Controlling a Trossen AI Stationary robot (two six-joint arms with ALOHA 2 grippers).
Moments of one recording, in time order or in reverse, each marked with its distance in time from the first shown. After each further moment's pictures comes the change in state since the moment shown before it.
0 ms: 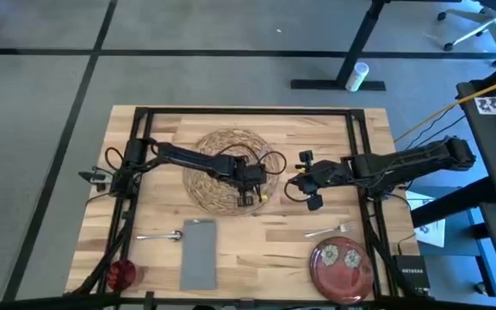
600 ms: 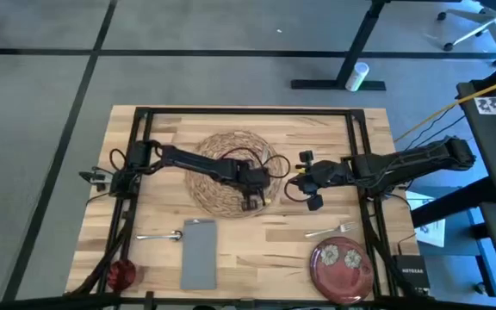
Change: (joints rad) left arm -0.025 0.030 0.042 0.055 0.029 0.004; right arm 0.000 0.000 0.000 0.000 0.000 0.000
